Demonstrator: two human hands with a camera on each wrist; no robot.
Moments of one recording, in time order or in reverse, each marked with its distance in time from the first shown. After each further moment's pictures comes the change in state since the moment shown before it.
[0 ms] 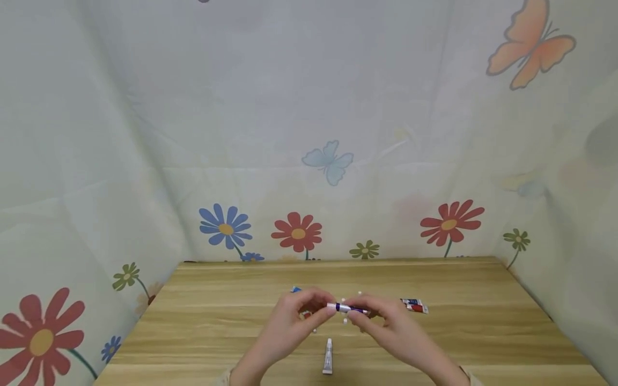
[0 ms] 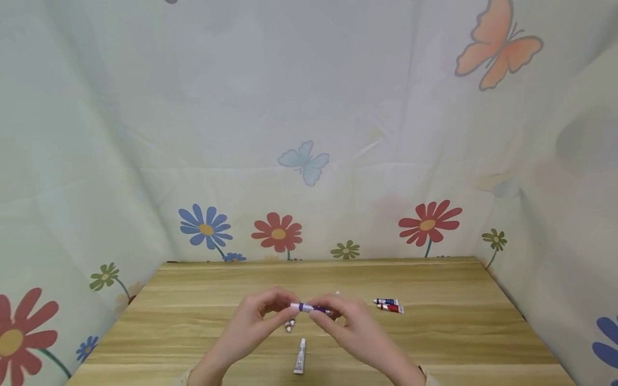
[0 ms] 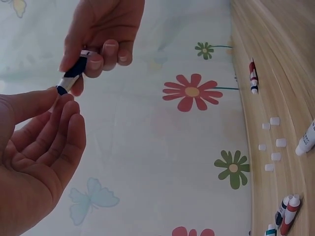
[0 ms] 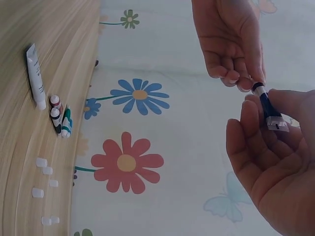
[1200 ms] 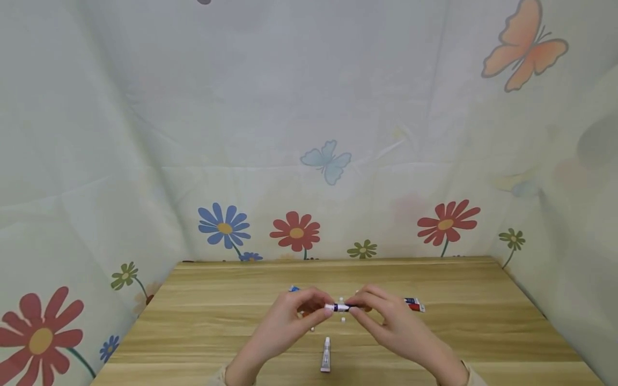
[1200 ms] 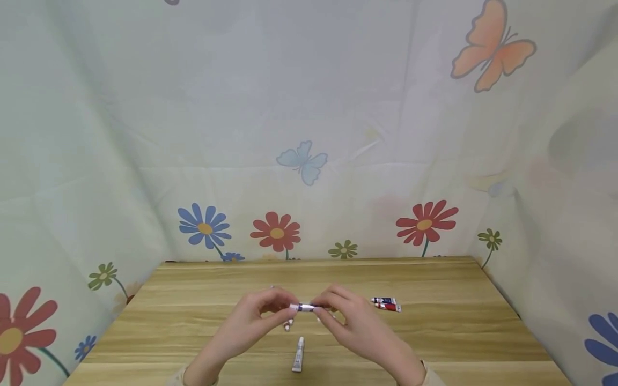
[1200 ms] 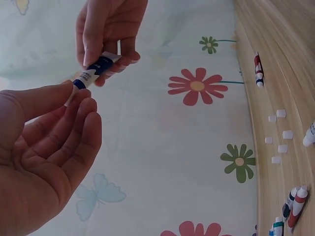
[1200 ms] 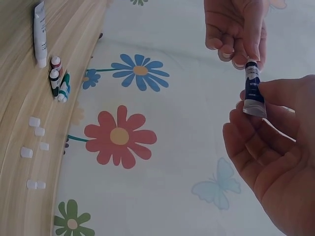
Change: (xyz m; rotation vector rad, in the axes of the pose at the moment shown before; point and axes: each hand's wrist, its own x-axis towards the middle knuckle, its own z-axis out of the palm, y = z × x) left_hand 0.000 -0.003 -0.005 0.039 -0.066 -0.011; right_hand 0.000 0.008 -0.006 -0.284 0.071 -0.328
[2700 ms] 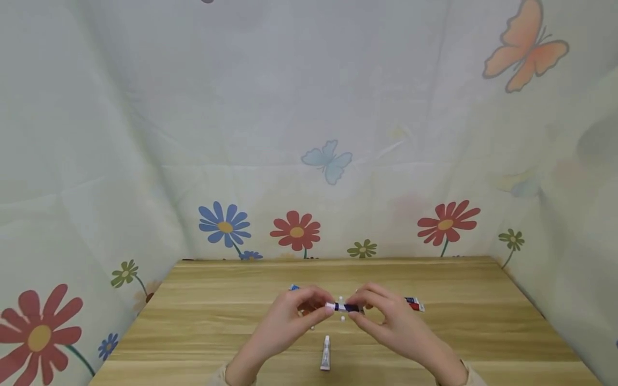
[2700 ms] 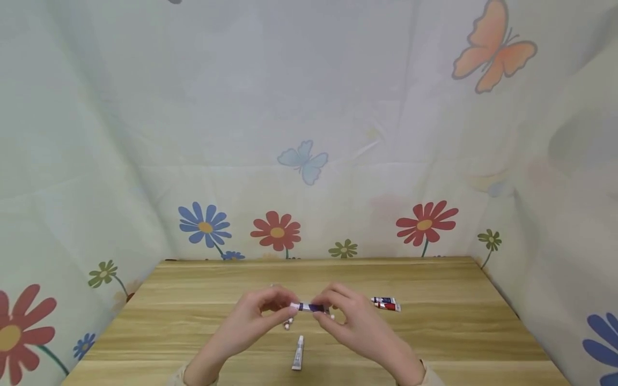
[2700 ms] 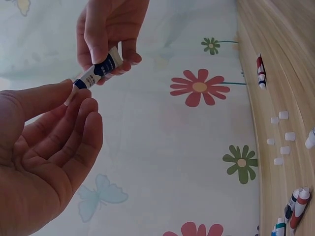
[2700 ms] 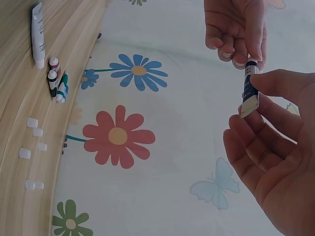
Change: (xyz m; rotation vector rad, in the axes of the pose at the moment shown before) left_hand -0.001 0.001 0.000 0.003 0.023 0.049; right_hand 0.002 -0.002 0.001 0.020 0.020 -0.024
